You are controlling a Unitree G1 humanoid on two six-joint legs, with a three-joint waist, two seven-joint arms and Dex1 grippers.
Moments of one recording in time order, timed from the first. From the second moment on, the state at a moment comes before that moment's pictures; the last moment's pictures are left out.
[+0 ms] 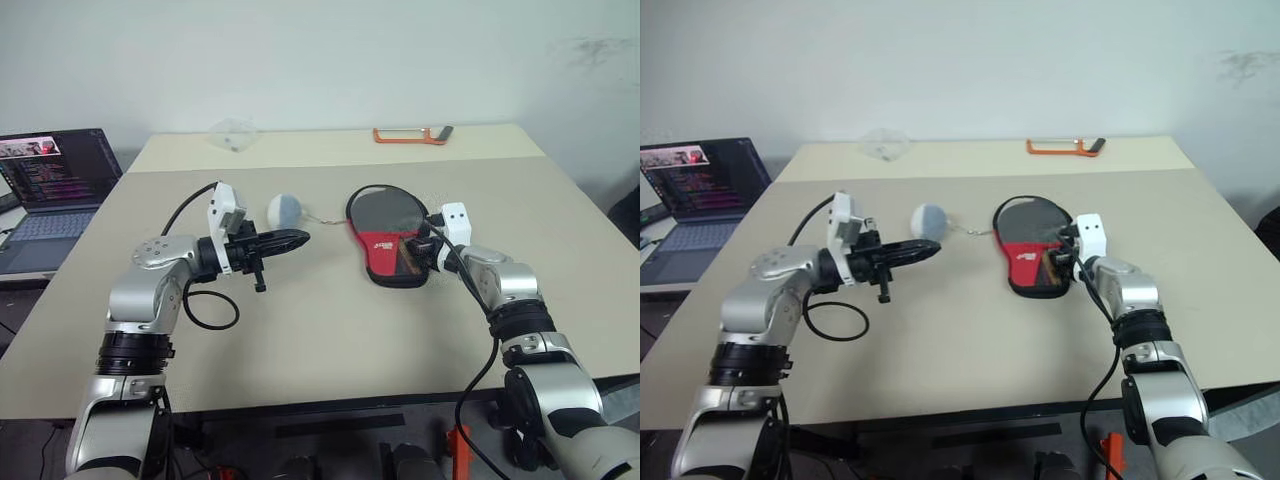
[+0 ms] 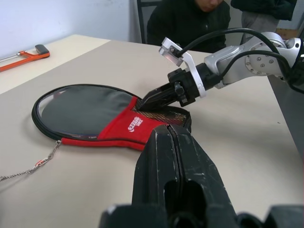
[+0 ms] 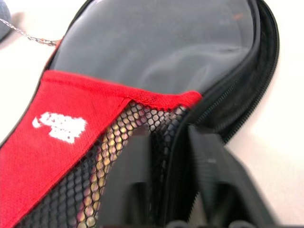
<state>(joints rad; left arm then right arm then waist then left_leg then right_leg) -0.64 0.59 0.08 0.15 -0.45 0.41 -1.19 -0.87 -0.31 -0.06 0.64 0.20 0.58 0.43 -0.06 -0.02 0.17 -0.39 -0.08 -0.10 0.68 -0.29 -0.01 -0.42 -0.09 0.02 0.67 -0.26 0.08</state>
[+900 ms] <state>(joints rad) -0.64 0.60 0.08 0.17 -0.45 0.36 -1.19 -0.79 -0.33 -0.11 0.48 0.22 0.67 0.32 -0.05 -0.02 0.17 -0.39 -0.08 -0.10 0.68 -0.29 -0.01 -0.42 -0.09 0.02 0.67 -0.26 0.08</state>
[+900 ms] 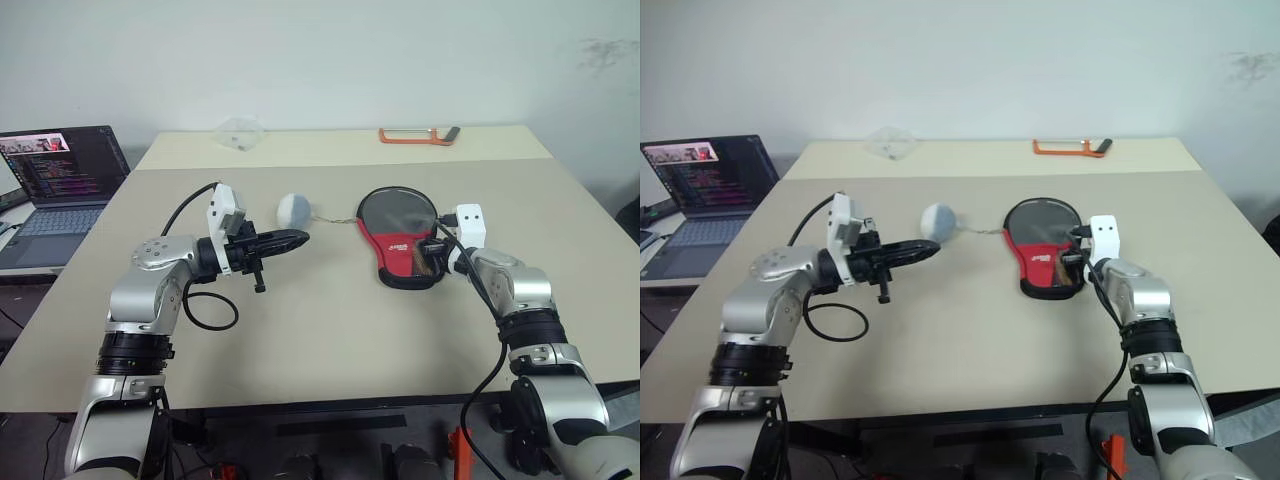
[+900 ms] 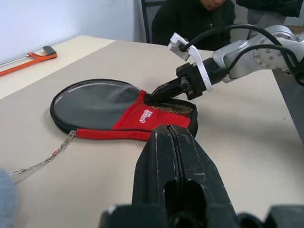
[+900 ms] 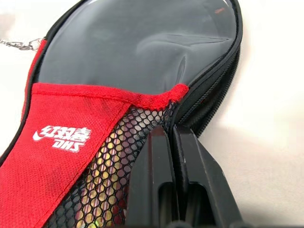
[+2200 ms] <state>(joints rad) -0.63 0.60 0.05 0.19 -0.44 0.34 -1.21 -0.96 -0.34 -0.08 0.86 0.13 0.49 0.45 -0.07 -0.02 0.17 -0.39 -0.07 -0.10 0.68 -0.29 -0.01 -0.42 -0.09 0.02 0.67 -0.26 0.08</state>
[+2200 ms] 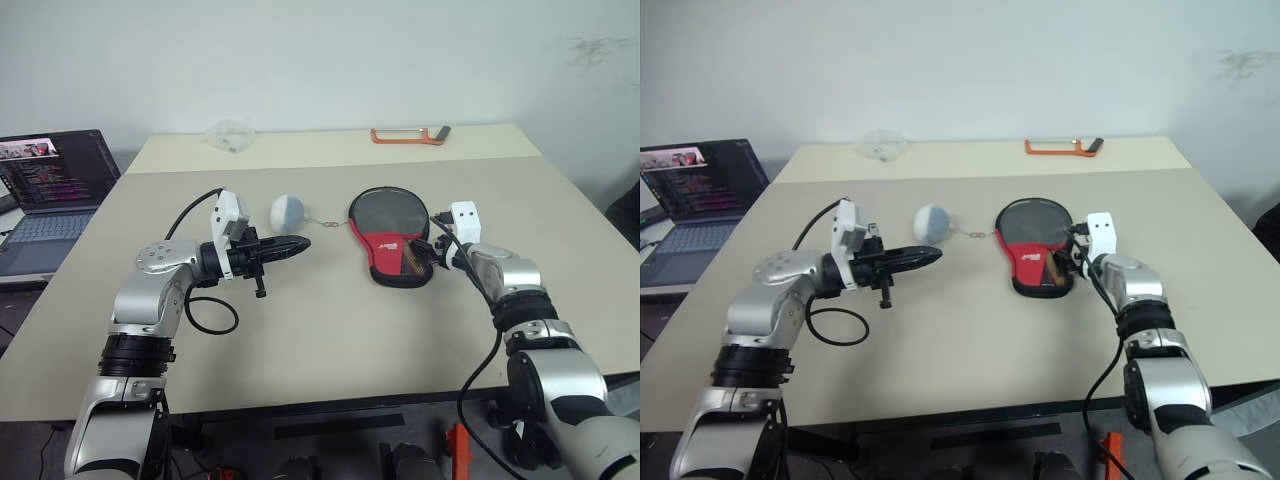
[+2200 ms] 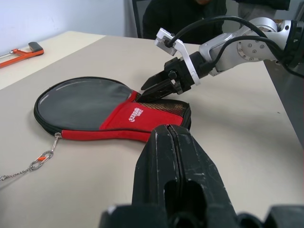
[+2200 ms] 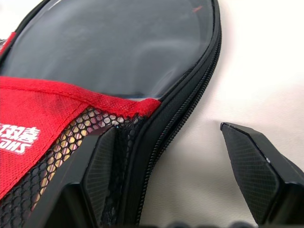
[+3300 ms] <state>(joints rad) -0.51 0.77 0.03 0.04 -0.50 0.46 -1.41 -0.72 -0.15 -0.03 0.23 0.28 1.04 0.55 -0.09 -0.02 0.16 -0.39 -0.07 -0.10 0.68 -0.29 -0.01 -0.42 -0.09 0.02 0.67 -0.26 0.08</state>
